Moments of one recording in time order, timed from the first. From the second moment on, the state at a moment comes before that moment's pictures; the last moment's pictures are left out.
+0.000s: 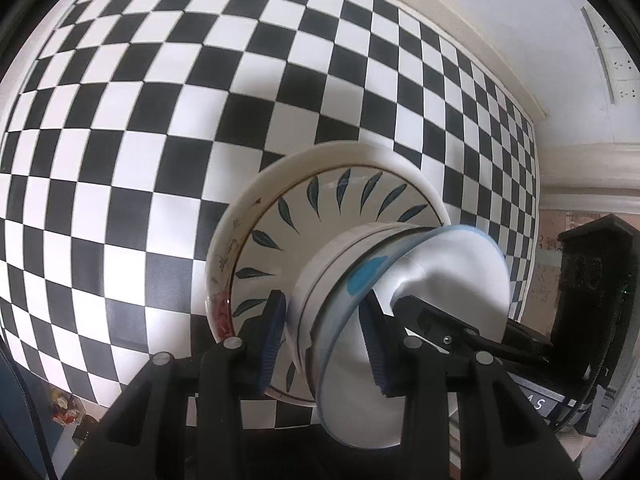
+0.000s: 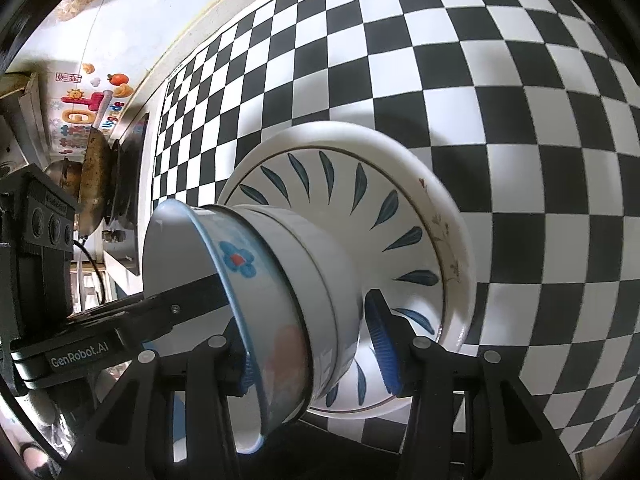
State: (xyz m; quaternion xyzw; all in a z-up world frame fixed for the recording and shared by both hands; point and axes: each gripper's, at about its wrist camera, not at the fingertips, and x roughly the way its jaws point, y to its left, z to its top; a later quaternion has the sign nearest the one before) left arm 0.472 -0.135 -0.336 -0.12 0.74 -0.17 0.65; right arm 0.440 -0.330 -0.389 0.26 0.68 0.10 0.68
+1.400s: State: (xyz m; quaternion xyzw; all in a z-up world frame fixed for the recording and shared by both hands) left arm 0.342 -0.106 -0.140 0.03 0.47 -0.11 0.88; right arm 0.298 -0.288 -0.147 0.05 0.45 -0.09 0.88
